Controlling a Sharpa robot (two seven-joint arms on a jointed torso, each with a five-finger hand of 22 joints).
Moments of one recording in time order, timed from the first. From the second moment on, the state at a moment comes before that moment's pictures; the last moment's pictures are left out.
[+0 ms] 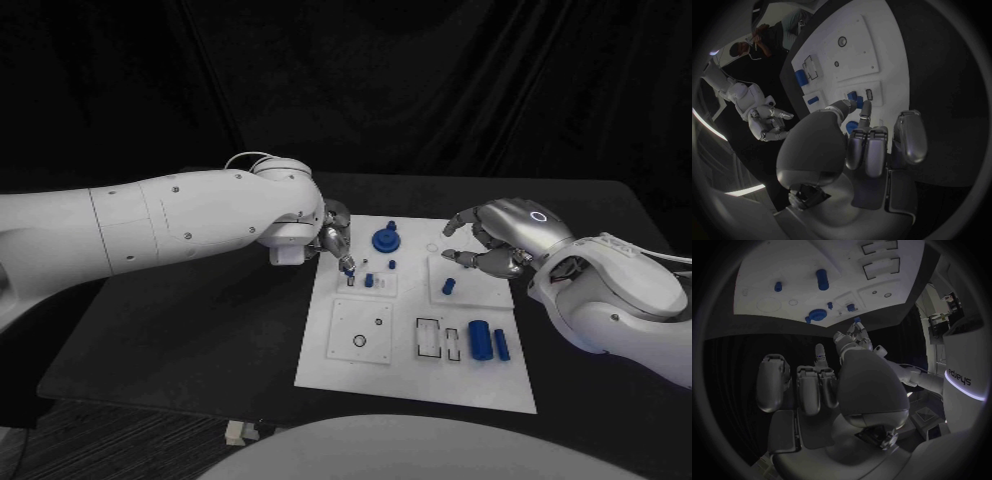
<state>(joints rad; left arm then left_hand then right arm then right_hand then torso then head) 1.38 -0.61 -0.21 1.43 -0.90 0.23 -0.62 1.30 -0.05 0.36 0.11 0.57 0.95 0.10 0.45 0.38 1.46 -0.03 1.57 1.31 1.47 -0.07 1.57 1.31 0.08 1.42 0.03 1.24 1.31 1.24 -1.01 -0.21 1.83 -1.72 -0.48 -0.31 1.32 -0.10 0.17 0.21 0.23 0.82 0.10 0.29 0.27 1.47 0.01 1.57 1.31 1.47 -0.06 1.54 1.31 0.05 1.46 0.06 1.33 1.31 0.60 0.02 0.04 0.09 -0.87</state>
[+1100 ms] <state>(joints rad) 1.35 -0.56 -0.21 1.37 -0.92 0.23 -0.65 1.26 -0.08 0.43 0.06 0.60 0.96 0.10 0.45 0.43 1.47 -0.03 1.57 1.31 1.47 -0.08 1.57 1.31 0.08 1.43 0.02 1.25 1.31 1.23 -1.00 -0.21 1.82 -1.72 -0.47 -0.31 1.33 -0.10 0.17 0.21 0.23 0.82 0.10 0.29 0.27 1.47 0.01 1.57 1.31 1.47 -0.06 1.54 1.31 0.05 1.46 0.05 1.32 1.31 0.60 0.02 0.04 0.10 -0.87</state>
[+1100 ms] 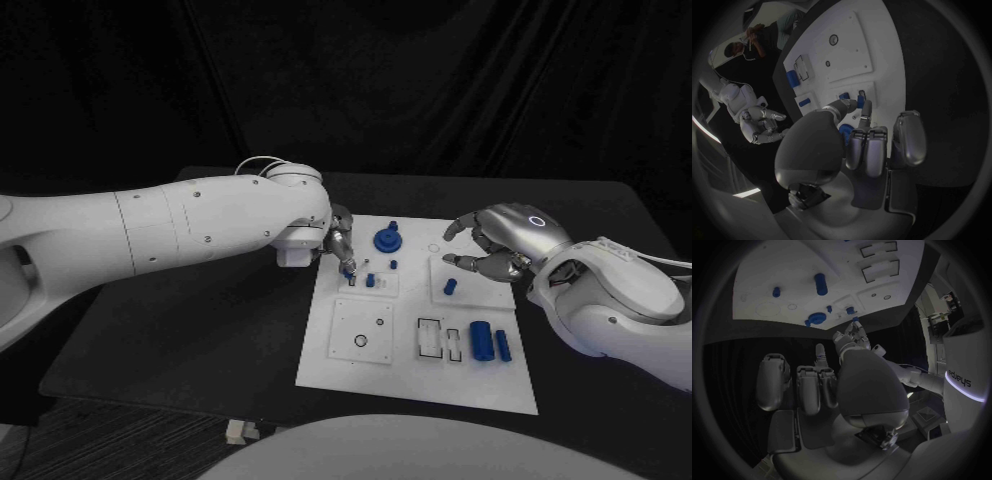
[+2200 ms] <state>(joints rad) 1.33 -0.55 -0.21 1.35 -0.93 0.19 -0.65 1.26 -0.07 0.43 0.05 0.60 0.96 0.10 0.45 0.43 1.47 -0.03 1.57 1.31 1.47 -0.08 1.57 1.31 0.08 1.43 0.02 1.25 1.31 1.22 -0.99 -0.21 1.82 -1.72 -0.47 -0.31 1.34 -0.10 0.17 0.22 0.23 0.83 0.10 0.29 0.26 1.47 0.01 1.57 1.31 1.47 -0.06 1.54 1.31 0.05 1.46 0.05 1.32 1.31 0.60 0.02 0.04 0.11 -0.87</state>
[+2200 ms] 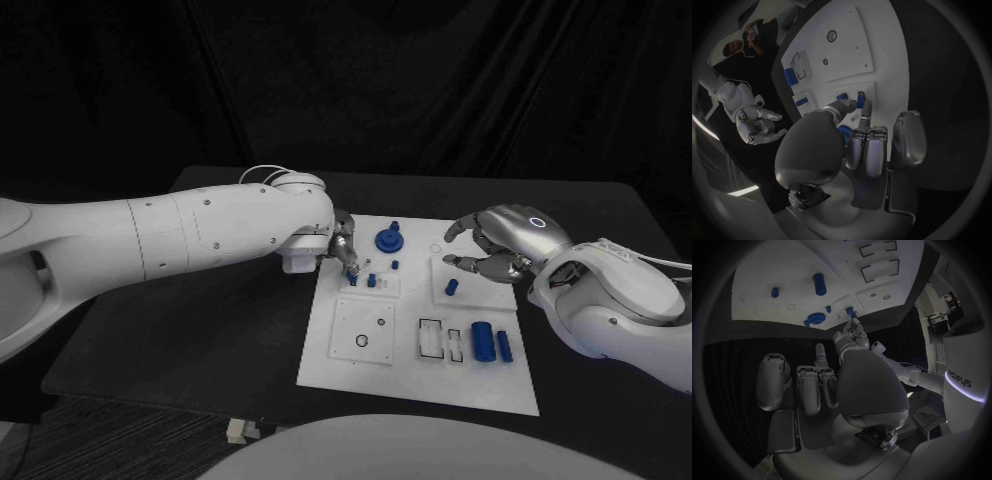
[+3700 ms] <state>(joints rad) 1.32 -0.55 -0.21 1.35 -0.93 0.19 -0.65 1.23 -0.04 0.46 0.03 0.48 0.96 0.10 0.42 0.45 1.47 -0.03 1.54 1.31 1.47 -0.08 1.57 1.31 0.08 1.43 0.03 1.21 1.31 1.22 -0.99 -0.21 1.81 -1.69 -0.47 -0.30 1.34 -0.10 0.17 0.22 0.23 0.84 0.10 0.29 0.26 1.47 0.01 1.57 1.31 1.47 -0.06 1.54 1.31 0.05 1.46 0.05 1.32 1.31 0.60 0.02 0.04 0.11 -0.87</state>
